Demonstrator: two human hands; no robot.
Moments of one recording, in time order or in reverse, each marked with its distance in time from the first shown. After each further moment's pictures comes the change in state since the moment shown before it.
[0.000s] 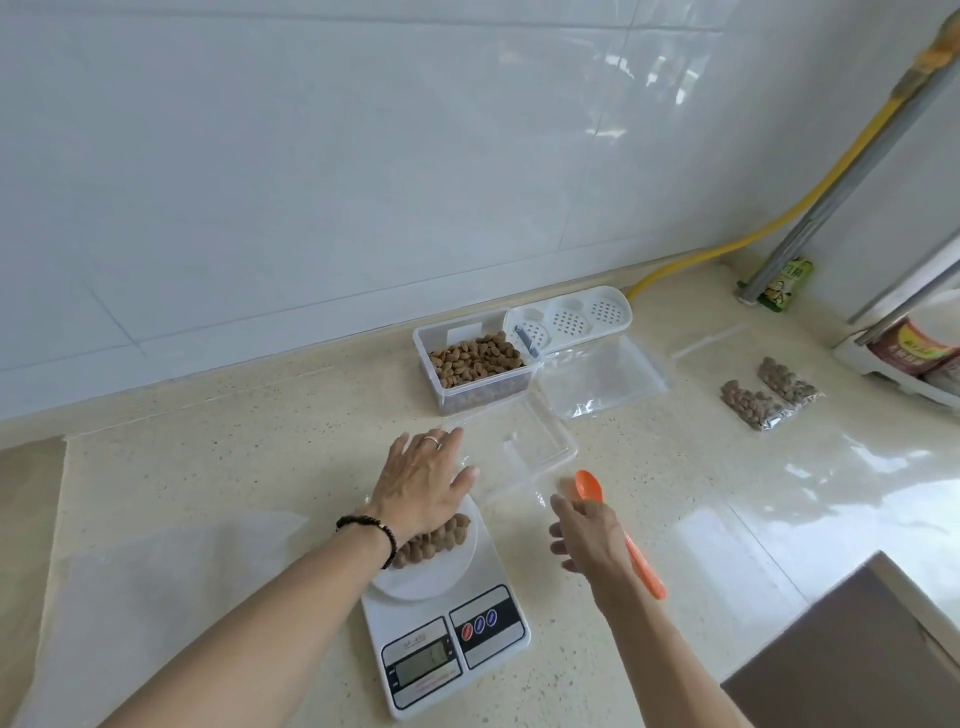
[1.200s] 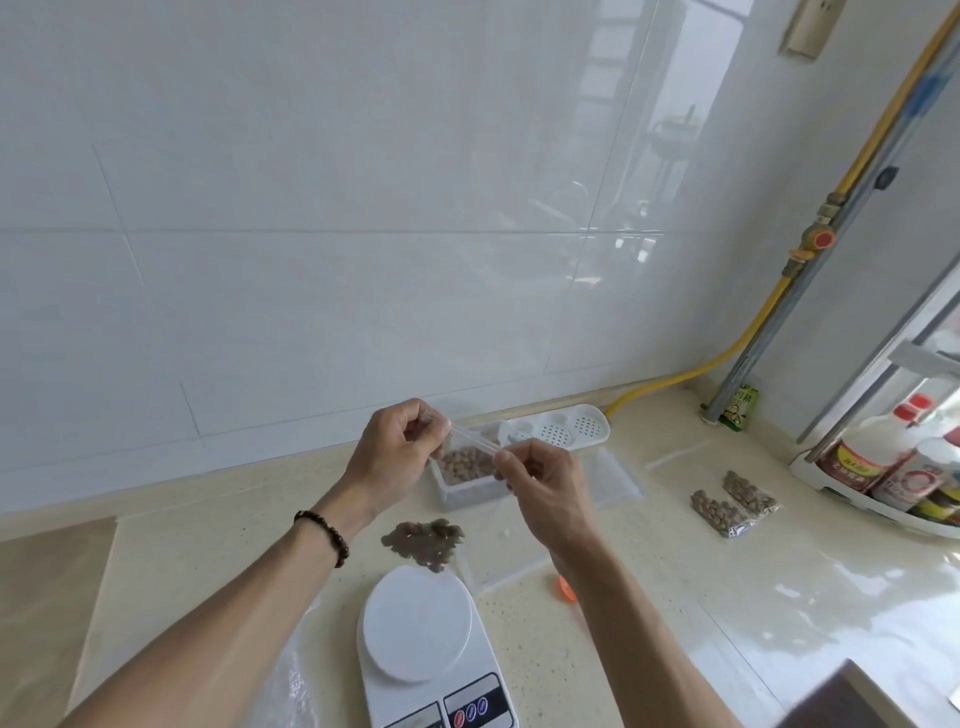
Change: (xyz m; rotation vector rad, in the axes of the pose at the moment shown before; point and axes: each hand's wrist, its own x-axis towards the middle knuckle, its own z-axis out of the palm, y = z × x) left_hand -0.045 0.027 -0.180 -1.017 0.454 -0.010; right_hand -0.097 -0.145 -0.029 0.246 -0.072 -0.757
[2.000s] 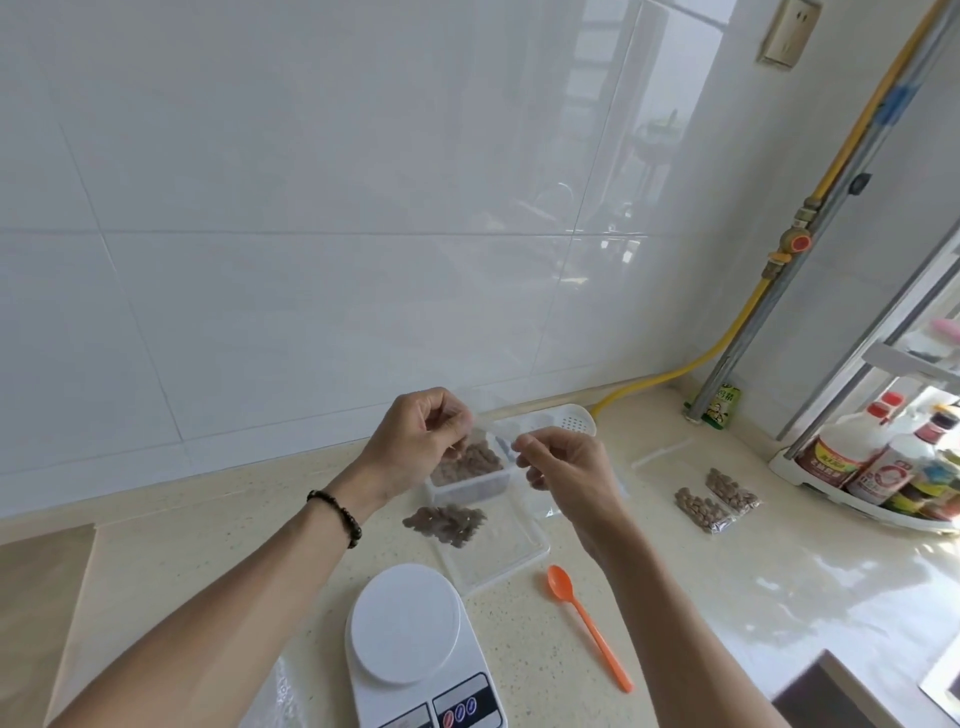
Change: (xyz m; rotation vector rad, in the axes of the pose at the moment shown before) left_hand 0.012 0.020 0.014 -0.126 -0.185 0.035; right_hand 0.007 -0.019 -0.034 0.034 -0.009 0.018
